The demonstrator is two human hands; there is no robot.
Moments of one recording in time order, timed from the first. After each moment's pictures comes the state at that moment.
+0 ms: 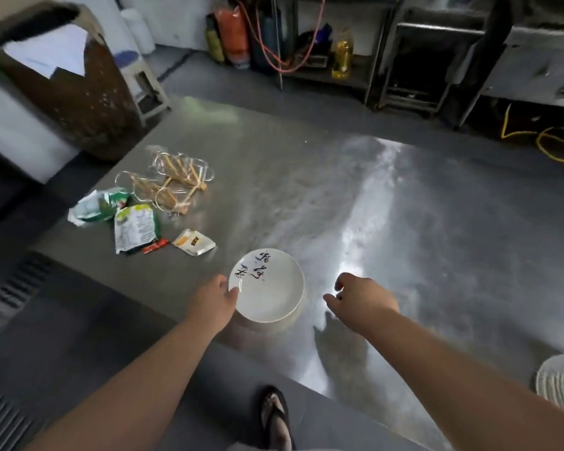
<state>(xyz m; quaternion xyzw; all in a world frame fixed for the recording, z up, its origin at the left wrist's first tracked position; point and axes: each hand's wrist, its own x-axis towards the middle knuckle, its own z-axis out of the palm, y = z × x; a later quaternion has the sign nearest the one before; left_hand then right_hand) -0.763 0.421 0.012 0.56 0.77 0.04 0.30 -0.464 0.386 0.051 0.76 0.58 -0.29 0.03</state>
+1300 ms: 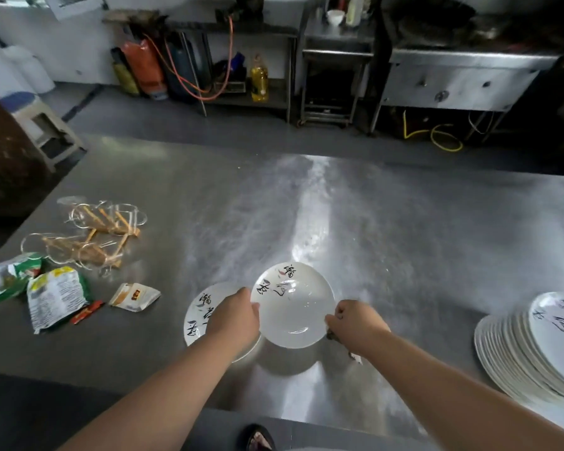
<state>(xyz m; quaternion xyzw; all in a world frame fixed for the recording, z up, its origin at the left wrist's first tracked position) -0.651 0.452 0.021 0.77 0.60 0.00 0.24 -0.417 0.354 0.048 0.83 0.40 -0.39 -0.07</state>
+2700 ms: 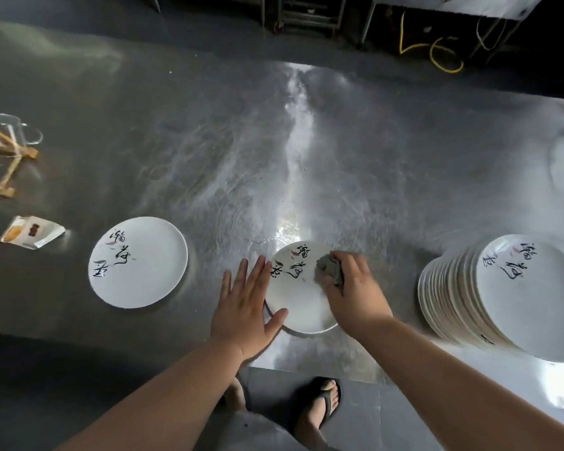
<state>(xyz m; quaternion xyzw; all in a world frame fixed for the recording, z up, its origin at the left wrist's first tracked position) -0.540 0.321 -0.085 0.88 0.43 -0.08 0.17 -0.310 0.261 -0.013 0.81 0.47 -0.30 -0.19</state>
